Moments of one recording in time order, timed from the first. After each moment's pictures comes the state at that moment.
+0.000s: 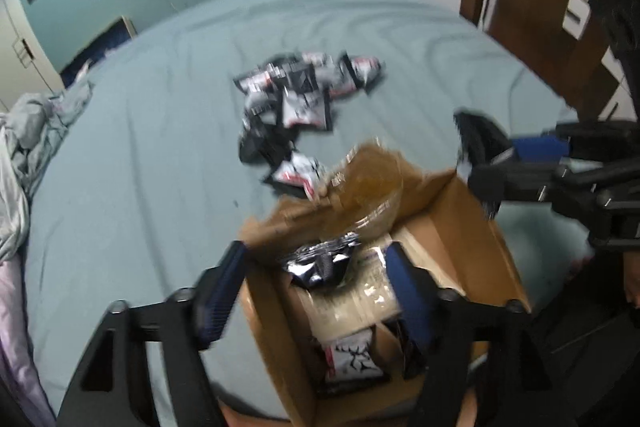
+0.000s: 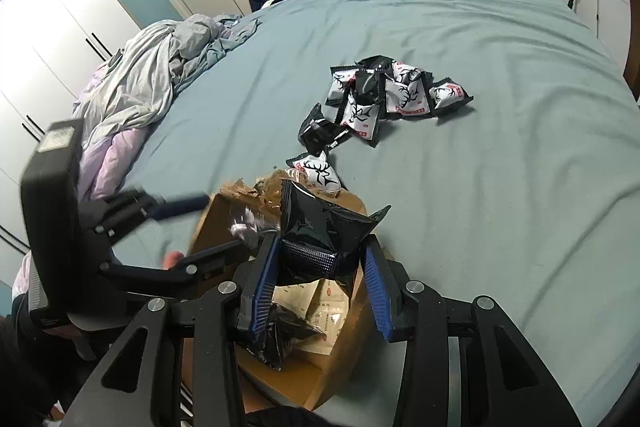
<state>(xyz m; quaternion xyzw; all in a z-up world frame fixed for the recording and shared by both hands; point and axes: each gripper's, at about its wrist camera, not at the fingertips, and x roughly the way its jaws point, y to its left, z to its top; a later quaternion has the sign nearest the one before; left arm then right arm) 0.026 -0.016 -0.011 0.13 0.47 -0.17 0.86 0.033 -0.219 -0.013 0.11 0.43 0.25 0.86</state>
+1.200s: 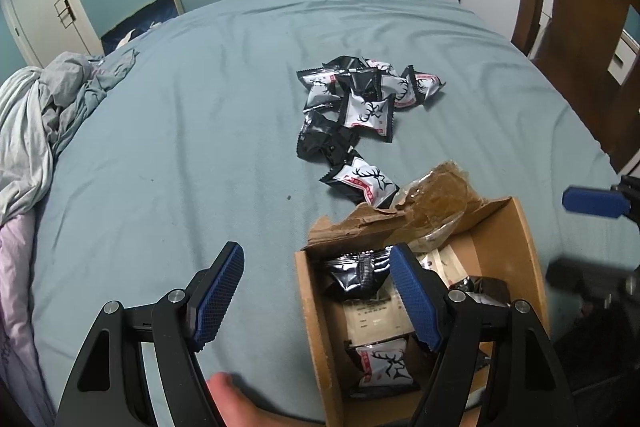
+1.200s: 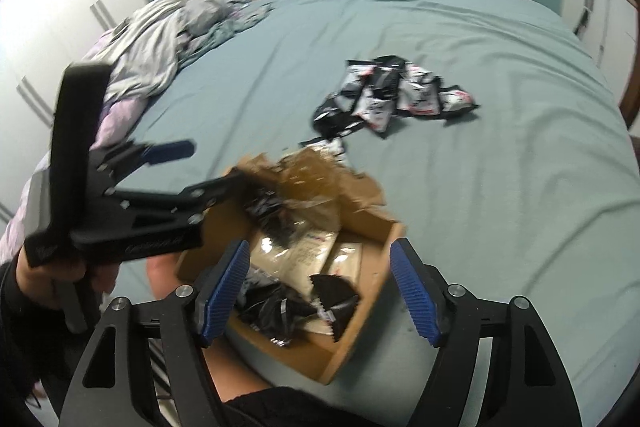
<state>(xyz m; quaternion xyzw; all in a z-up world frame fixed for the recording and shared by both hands) 0.045 0.015 -0.013 0.09 0.48 -0.09 0.86 0.021 -0.214 0.006 0.06 0.43 0.23 0.87</state>
